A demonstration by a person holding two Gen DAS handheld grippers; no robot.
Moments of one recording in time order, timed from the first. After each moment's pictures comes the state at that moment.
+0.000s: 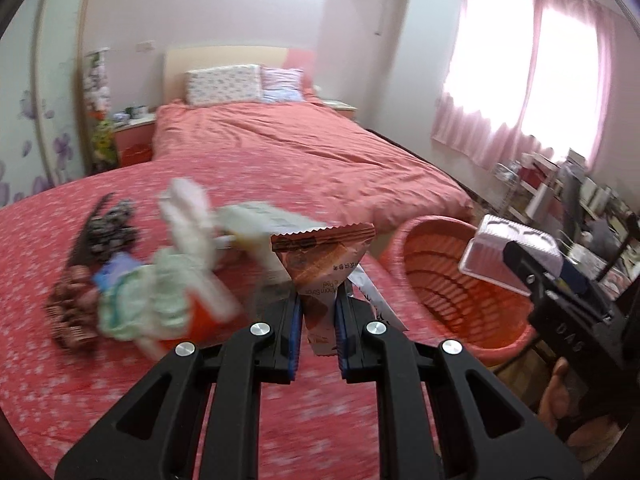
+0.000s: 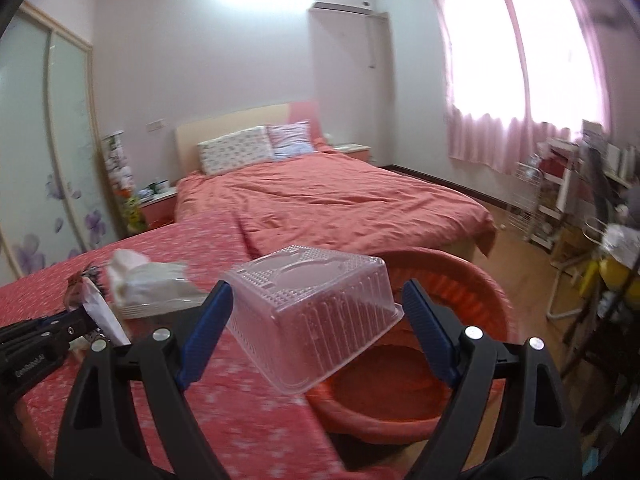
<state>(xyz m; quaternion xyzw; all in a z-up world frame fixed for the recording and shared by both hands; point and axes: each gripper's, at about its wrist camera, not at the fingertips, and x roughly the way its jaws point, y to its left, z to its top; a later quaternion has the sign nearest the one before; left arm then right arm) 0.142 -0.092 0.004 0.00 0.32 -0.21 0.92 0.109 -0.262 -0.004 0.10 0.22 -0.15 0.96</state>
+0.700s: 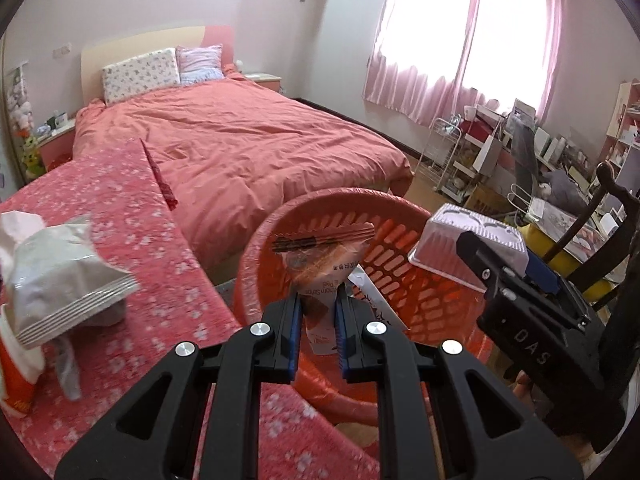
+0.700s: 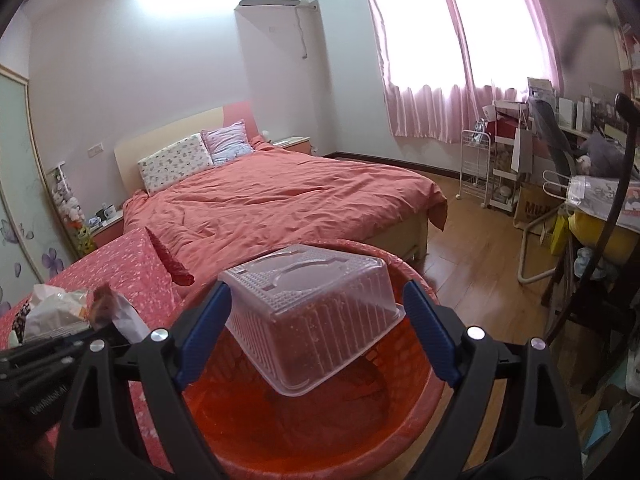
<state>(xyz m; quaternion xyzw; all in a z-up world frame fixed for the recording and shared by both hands) 0.169 -0.217 -0.028 0.04 0.36 -0.31 0.88 0.127 -0.372 -0.045 0.15 0.22 -0.22 0.94</state>
